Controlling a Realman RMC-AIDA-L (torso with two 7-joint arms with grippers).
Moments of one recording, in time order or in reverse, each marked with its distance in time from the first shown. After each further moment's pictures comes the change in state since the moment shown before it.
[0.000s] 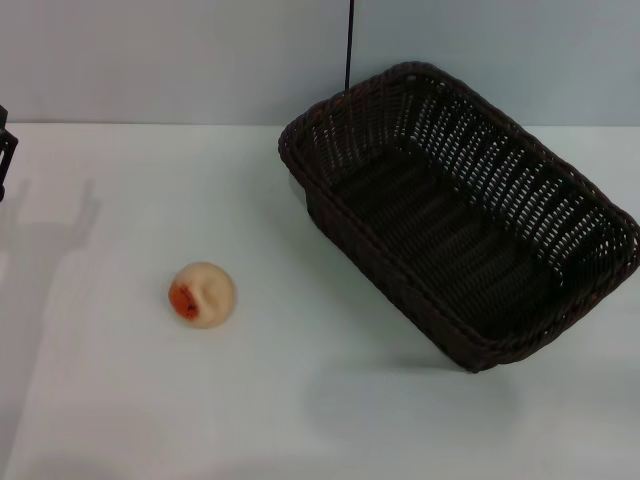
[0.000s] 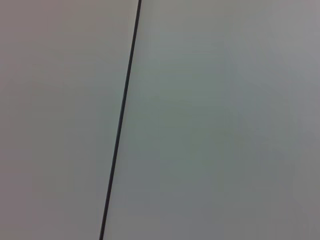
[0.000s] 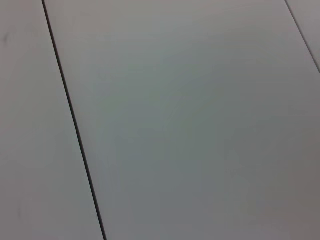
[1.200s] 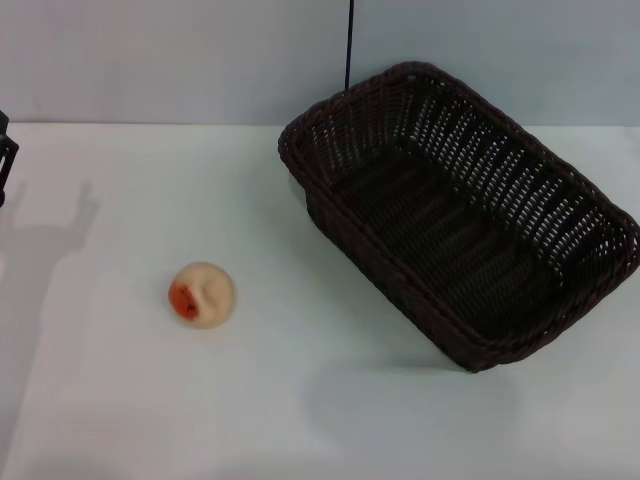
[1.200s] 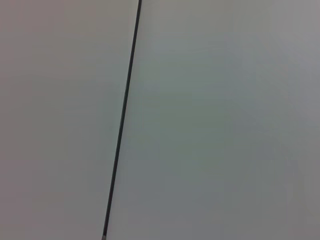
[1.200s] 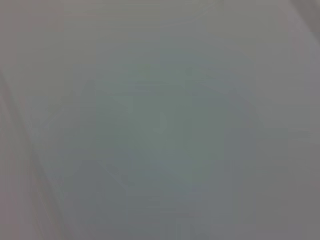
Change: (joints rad) left arm 0.002 0.000 0.000 0.008 0.000 -0.017 -0.001; right arm 0.048 -0.046 -0.276 -0.826 -0.605 -0.002 1.180
